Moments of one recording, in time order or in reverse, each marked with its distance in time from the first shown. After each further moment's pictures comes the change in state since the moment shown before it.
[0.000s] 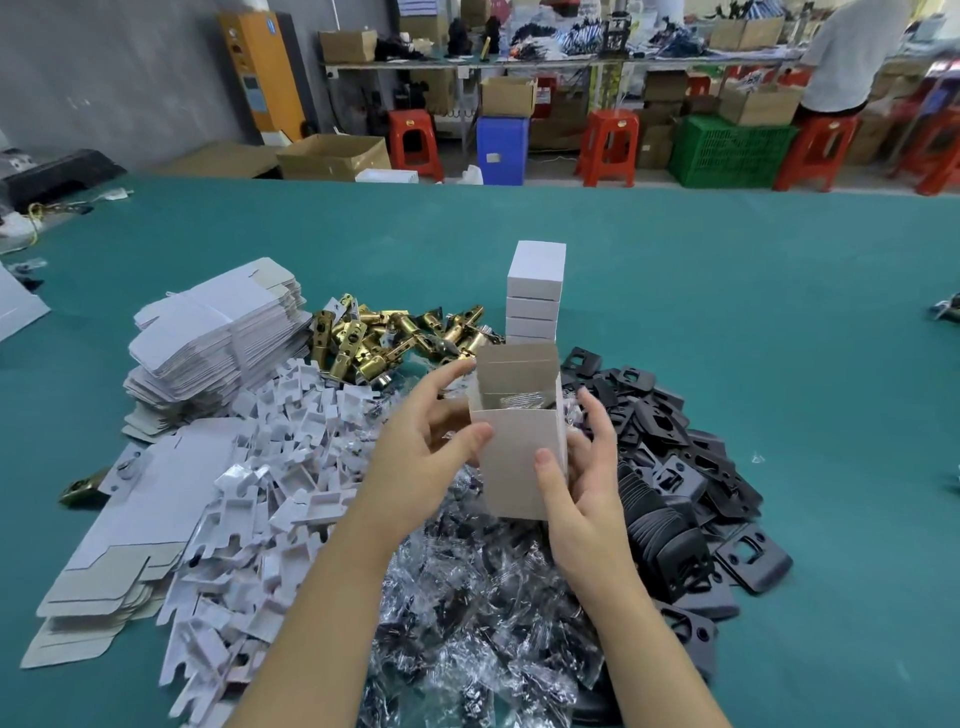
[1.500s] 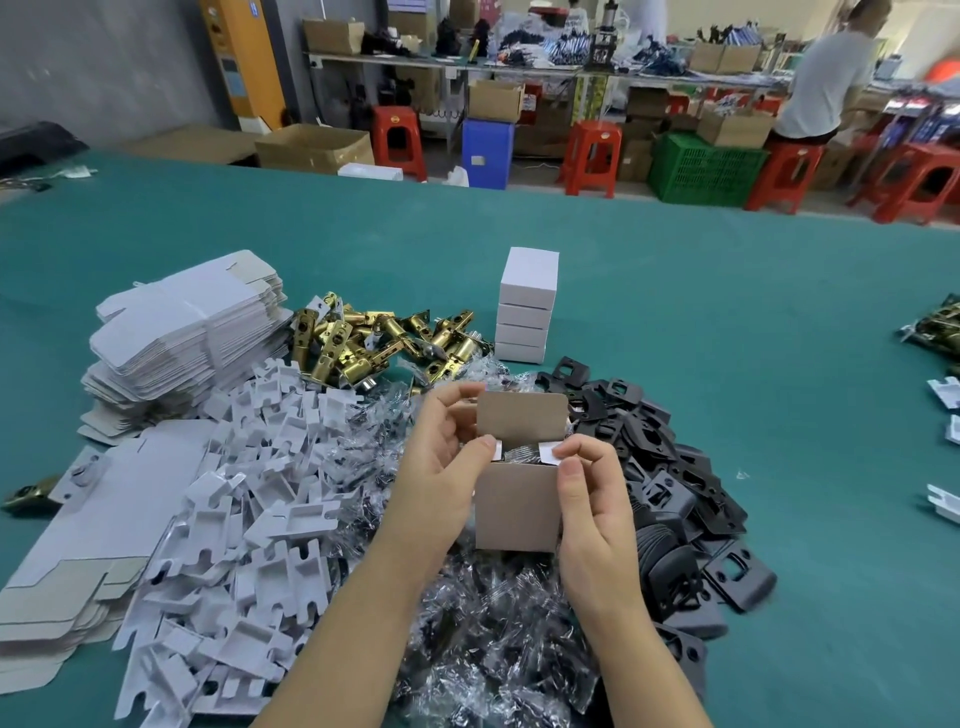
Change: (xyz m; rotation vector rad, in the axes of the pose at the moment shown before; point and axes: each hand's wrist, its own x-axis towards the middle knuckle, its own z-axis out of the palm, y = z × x) left_hand -0.004 0.004 0.030 -0.367 0.041 -0.030; right_hand -0.004 -0.011 -0.003 -0.121 0.107 -0.031
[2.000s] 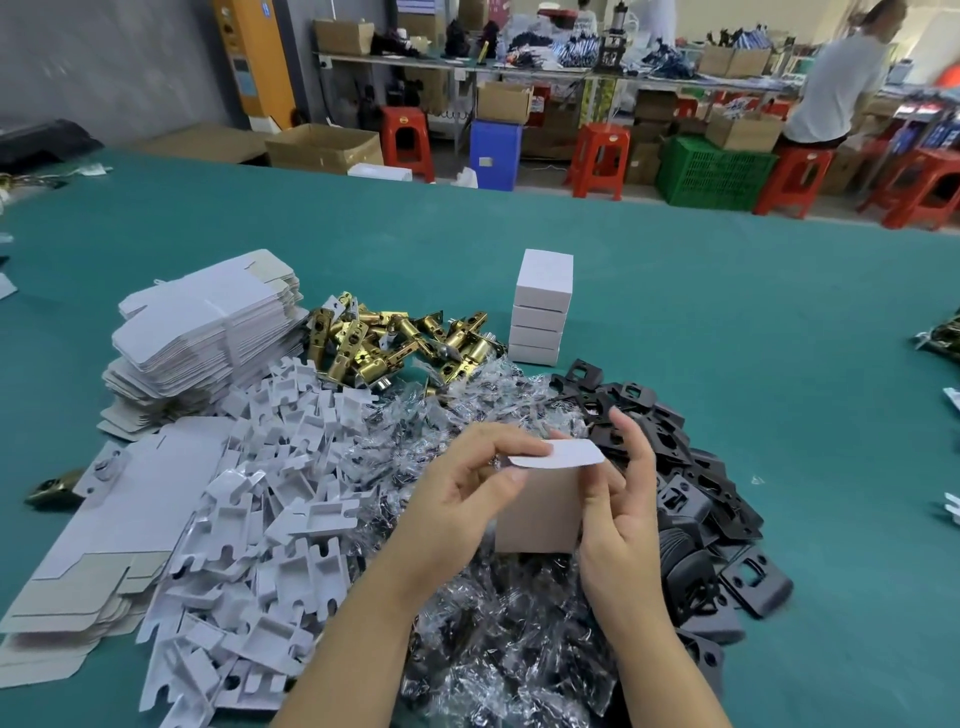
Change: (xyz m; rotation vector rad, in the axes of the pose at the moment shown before) left_hand -0.013 0.002 -0.017 0.172 -0.206 0.039; right_hand 0.000 -0.001 0.002 0.002 0.026 0.002
